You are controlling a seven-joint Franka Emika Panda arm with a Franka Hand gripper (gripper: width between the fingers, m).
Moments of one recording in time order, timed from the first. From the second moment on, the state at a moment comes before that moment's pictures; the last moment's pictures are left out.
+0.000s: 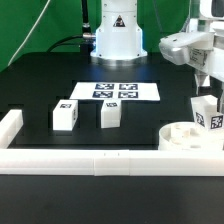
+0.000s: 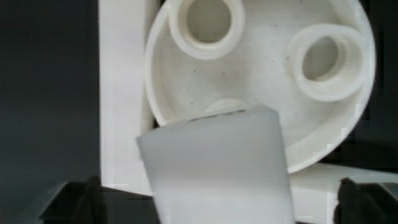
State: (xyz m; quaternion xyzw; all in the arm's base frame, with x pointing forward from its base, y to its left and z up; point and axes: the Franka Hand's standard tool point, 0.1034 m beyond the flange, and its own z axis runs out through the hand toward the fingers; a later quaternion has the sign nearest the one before) arm 0.626 0.111 0.085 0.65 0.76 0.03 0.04
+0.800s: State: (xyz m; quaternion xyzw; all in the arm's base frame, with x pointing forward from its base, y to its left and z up) arm 0.626 0.110 0.084 0.68 0.73 0.04 0.04
